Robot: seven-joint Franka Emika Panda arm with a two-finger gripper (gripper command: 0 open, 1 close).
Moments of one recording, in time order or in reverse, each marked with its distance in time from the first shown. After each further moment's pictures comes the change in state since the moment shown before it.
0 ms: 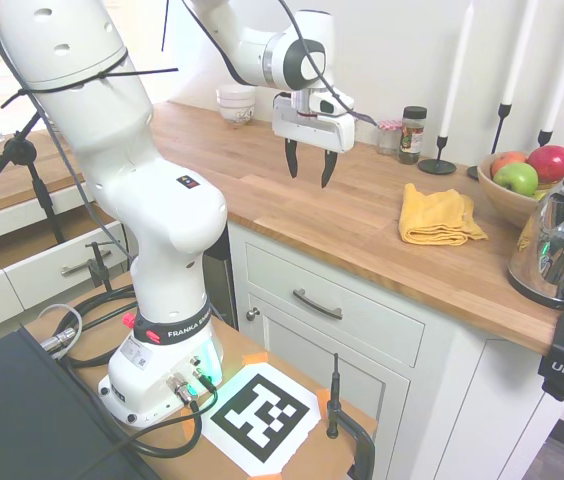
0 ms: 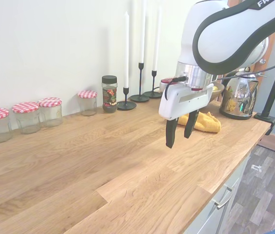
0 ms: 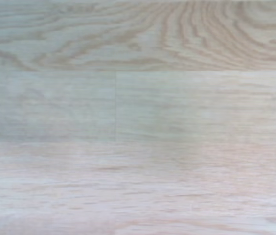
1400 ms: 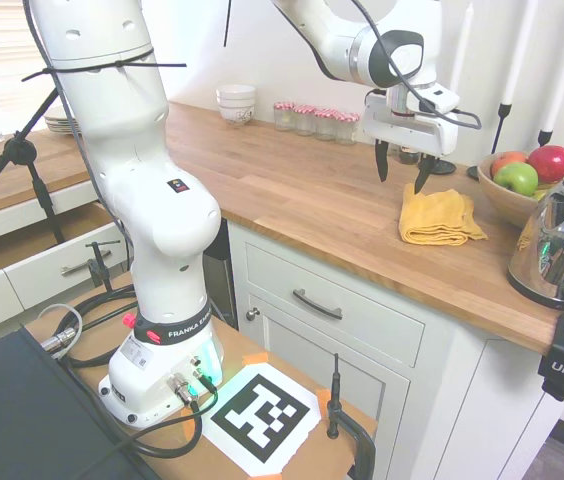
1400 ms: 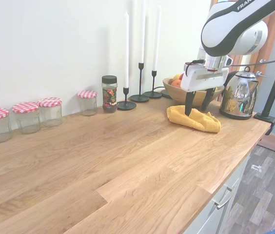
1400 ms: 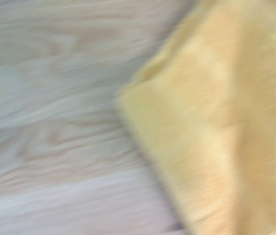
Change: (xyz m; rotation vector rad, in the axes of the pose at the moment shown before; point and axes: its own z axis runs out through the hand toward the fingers) arm 0.180 0.110 -0.029 0.013 0.083 0.198
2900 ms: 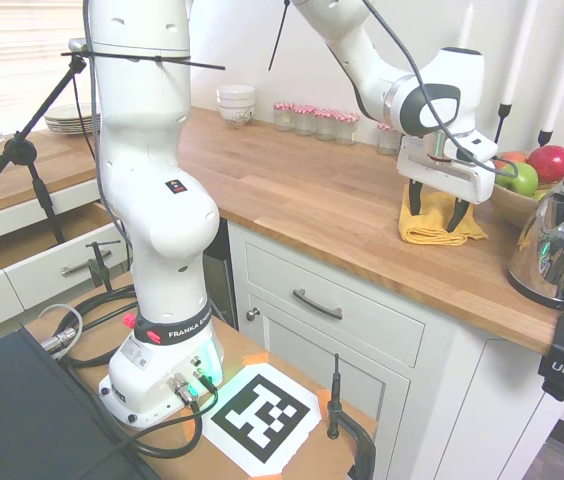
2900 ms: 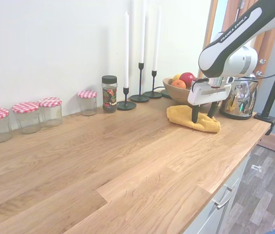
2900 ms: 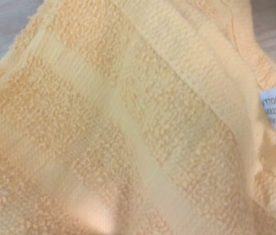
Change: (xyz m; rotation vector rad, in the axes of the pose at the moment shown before) arm 0.057 0.033 0.077 -0.004 -0.008 0.058
